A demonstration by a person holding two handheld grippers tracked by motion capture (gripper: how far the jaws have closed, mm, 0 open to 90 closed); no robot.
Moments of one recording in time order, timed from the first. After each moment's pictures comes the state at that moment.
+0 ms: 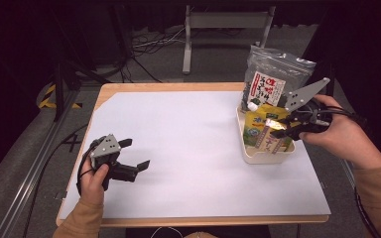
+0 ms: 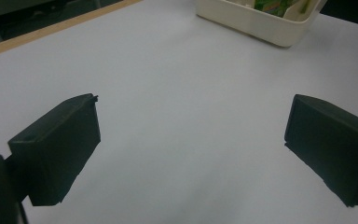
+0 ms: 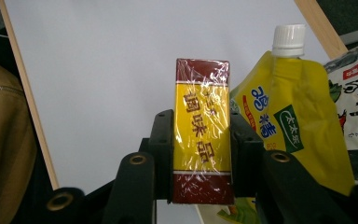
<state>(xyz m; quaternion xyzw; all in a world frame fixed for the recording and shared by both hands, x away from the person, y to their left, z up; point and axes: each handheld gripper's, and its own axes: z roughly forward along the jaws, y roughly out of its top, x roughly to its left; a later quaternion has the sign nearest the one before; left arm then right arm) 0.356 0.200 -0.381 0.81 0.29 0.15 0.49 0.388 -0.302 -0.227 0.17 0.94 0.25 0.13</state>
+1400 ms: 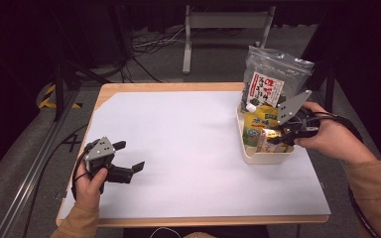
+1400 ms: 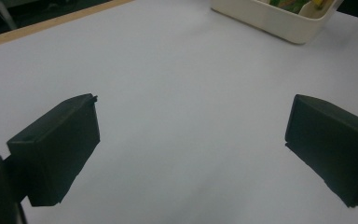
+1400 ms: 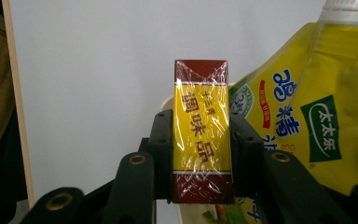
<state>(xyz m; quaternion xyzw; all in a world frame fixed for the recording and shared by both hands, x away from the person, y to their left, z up) 0.351 0.211 -0.385 0.80 0.32 0.16 0.49 0.406 -0.302 -0.264 0.09 0.97 0.21 0.12</state>
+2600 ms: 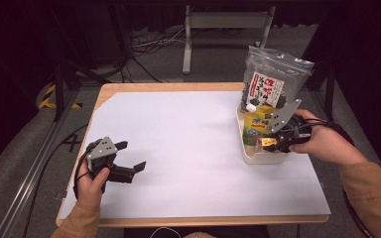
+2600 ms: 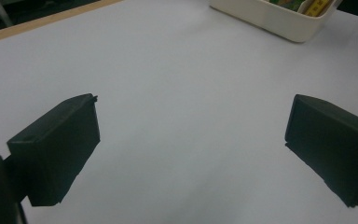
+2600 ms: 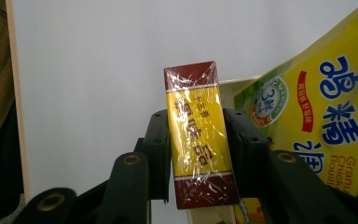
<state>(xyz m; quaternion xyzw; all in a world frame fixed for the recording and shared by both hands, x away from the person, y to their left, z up) 0.353 0.208 -0.388 0.80 0.32 0.15 0.49 0.409 -0.299 -0.292 0.07 0.97 0.20 0.10</state>
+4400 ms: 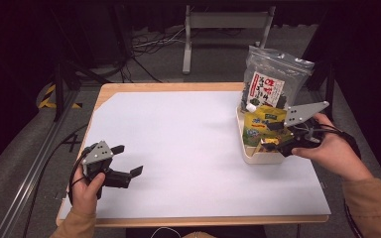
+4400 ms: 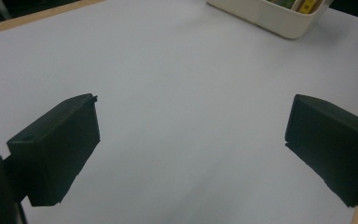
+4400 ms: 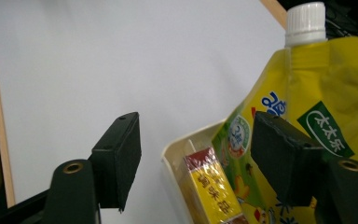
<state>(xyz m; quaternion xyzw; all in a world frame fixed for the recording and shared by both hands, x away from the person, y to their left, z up) 0.336 0.217 -0.385 0.80 0.32 0.15 0.48 0.381 -0.310 -0.281 0.18 0.91 0.35 0.17</state>
